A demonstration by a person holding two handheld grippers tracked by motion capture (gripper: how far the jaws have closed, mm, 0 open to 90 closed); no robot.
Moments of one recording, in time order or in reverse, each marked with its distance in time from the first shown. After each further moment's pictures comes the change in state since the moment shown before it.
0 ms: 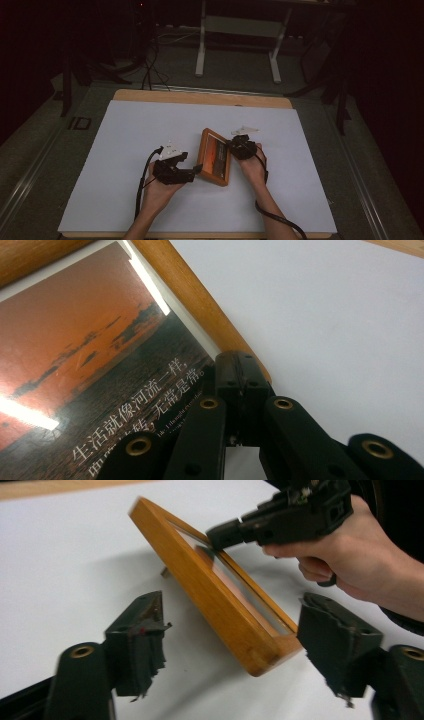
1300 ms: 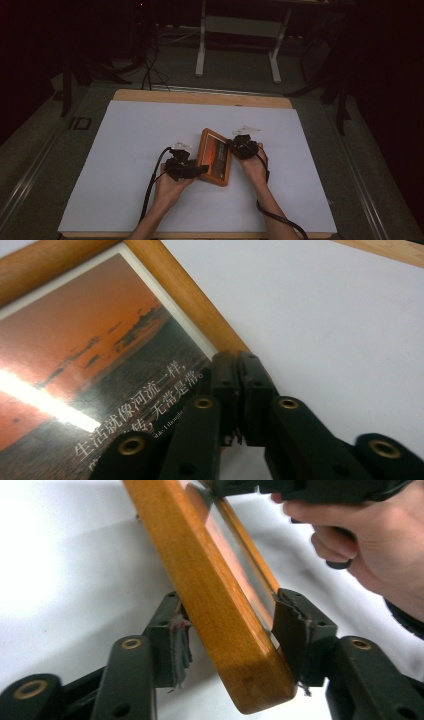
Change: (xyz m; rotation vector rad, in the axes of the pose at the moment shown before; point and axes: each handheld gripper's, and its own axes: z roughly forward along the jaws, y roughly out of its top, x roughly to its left) left arm 0.012 -0.002 0.041 0.159 -0.102 -0.189; right arm -0.004 0.001 -0.005 -0.022 0.014 -0.004
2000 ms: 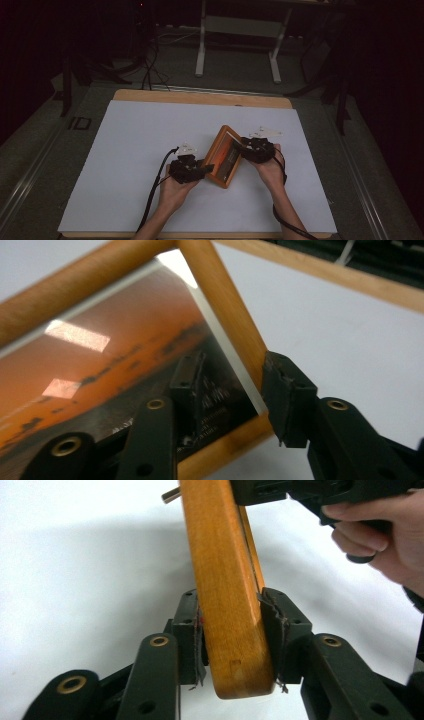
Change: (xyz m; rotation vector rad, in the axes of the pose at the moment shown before) left arm -0.030 0.001 -0.004 -0.089 -0.009 0.127; right arm -0.012 -0.001 -0.061 -0.088 0.041 -0.042
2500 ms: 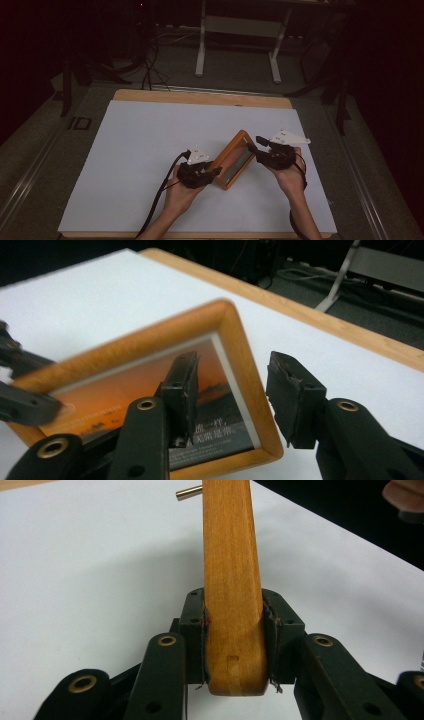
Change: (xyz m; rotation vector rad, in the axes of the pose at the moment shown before) left arm -0.032 0.006 0.003 -0.018 0.042 0.160; right arm 0.000 0.007 -0.074 -0.120 0.004 -0.031
